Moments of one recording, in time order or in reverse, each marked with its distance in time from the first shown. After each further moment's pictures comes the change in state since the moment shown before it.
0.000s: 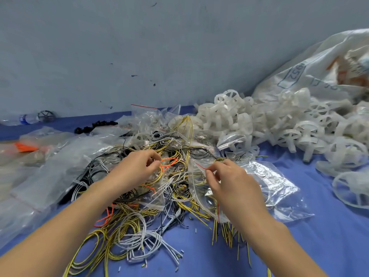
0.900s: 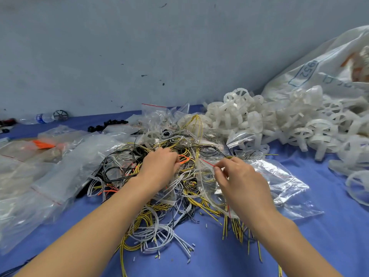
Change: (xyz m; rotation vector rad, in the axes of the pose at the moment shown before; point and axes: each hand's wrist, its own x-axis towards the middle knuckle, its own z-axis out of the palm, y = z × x) left_hand 0.011 0.014 0.032 0.370 0.184 0.136; right_hand -0.002 -0.006 0.000 0.022 0.008 0.008
